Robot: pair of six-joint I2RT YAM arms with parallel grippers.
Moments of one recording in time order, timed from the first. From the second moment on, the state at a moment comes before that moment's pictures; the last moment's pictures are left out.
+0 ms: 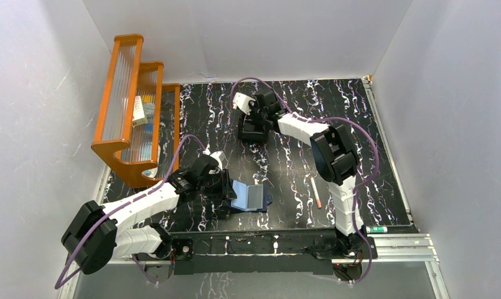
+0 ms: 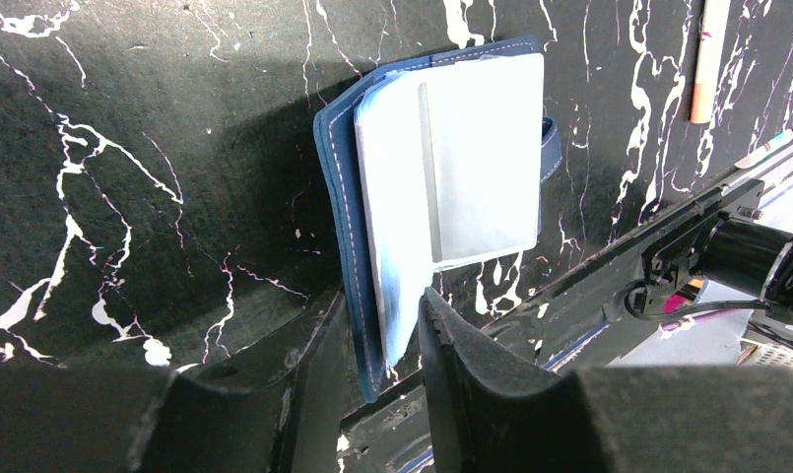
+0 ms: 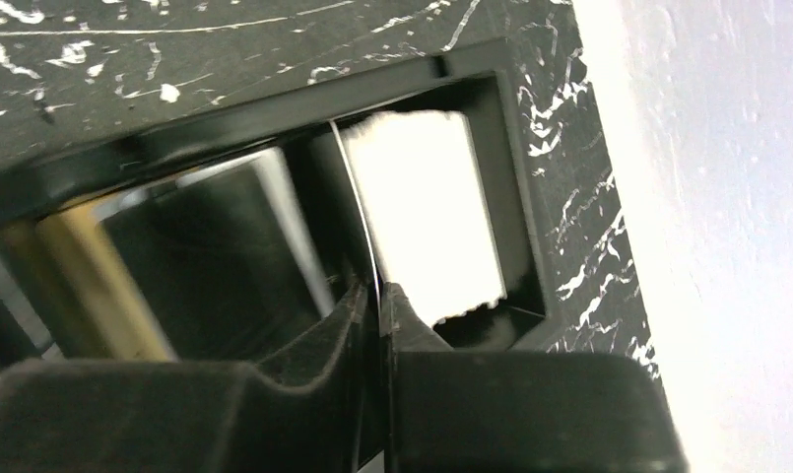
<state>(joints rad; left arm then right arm) -0.75 1.16 0.57 -0.29 0.18 -0.74 0.58 2.16 1.62 -0.07 0.00 -0.77</state>
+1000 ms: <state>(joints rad) -0.75 1.15 0.56 -0.26 0.16 -0.80 0.59 1.79 1.52 -0.31 -0.14 -0.24</state>
